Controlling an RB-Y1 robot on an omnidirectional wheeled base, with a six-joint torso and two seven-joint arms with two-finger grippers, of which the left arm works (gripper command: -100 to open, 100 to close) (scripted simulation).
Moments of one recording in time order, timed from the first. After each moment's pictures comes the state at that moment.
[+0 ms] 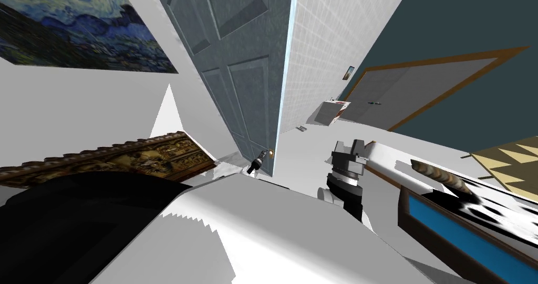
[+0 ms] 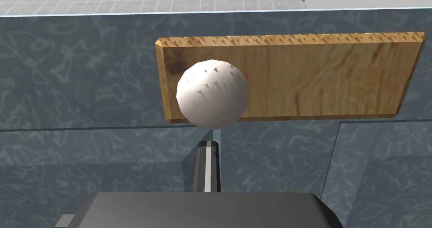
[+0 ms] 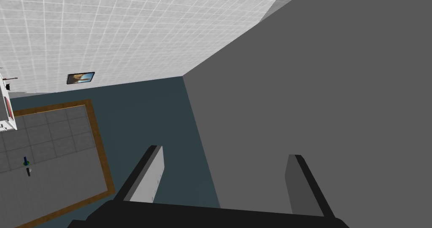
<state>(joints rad) -0.17 0.08 -0.21 -0.62 -0.11 -0.83 0.16</state>
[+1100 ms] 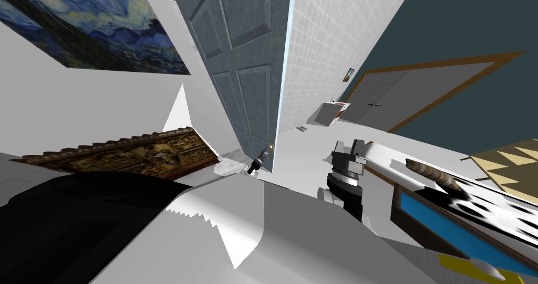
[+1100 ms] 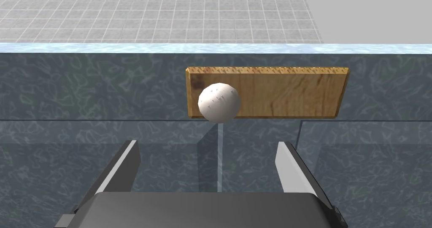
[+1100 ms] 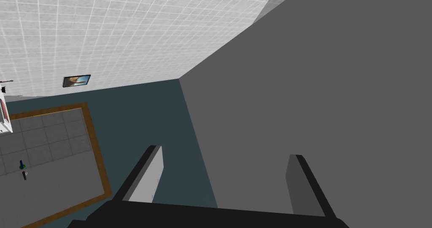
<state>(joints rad) -0.16 0.08 -0.20 -0.62 -0.10 -0.82 0.16</state>
